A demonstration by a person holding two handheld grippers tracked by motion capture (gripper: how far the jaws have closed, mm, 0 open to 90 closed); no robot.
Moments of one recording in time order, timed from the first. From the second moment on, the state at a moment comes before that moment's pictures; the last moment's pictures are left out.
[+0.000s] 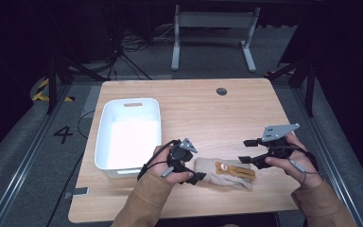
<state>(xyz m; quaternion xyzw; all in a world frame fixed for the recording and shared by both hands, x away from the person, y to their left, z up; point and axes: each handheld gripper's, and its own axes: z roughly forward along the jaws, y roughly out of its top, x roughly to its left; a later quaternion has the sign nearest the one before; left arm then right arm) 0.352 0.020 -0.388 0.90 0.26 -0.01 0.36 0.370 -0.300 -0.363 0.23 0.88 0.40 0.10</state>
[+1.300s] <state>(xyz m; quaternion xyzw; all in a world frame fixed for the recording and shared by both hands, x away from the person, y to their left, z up) 0.351 0.006 -0.392 0.90 0.24 0.00 0.36 0.416 -0.379 -0.401 0.44 0.81 0.36 0.19</state>
